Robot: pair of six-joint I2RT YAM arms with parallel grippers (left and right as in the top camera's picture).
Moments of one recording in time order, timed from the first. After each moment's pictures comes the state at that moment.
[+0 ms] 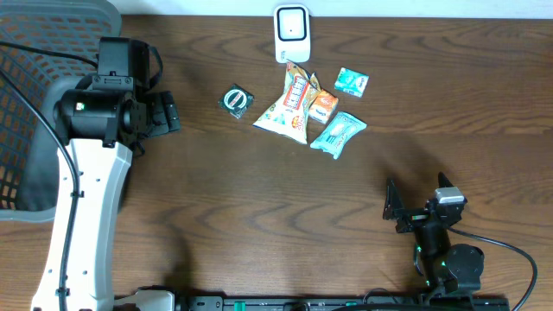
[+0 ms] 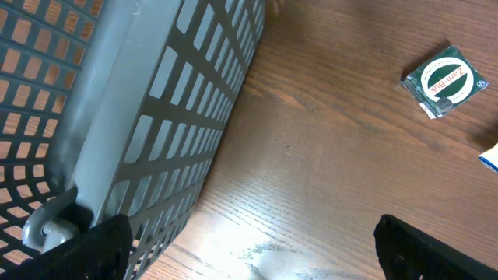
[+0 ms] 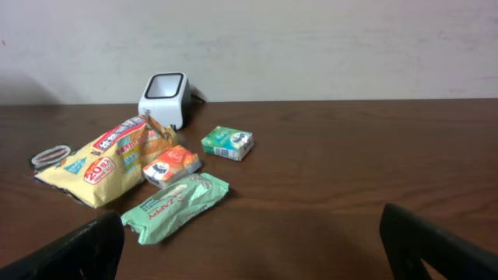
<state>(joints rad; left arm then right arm) -0.06 1.45 1.58 -1.26 -0.30 -0.28 0.04 0.01 0.01 -0.07 -0.09 0.07</state>
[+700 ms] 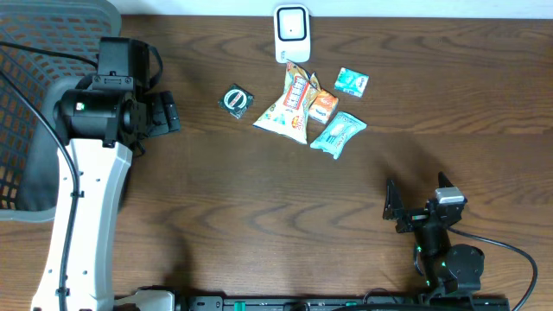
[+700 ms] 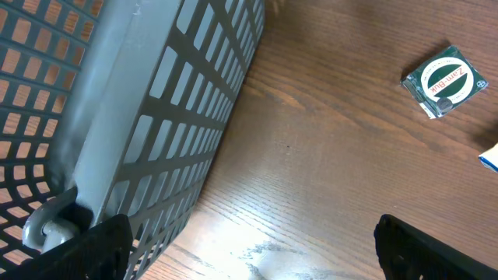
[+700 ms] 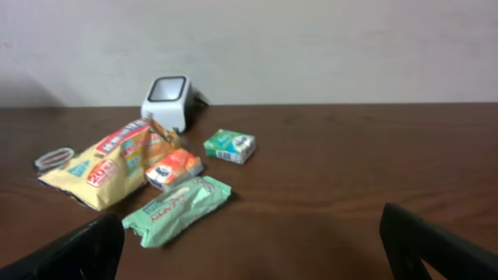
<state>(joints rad) -0.06 1.45 1.58 -1.26 -0.30 -0.28 0.04 0.01 0.01 -0.05 -0.10 0.07</state>
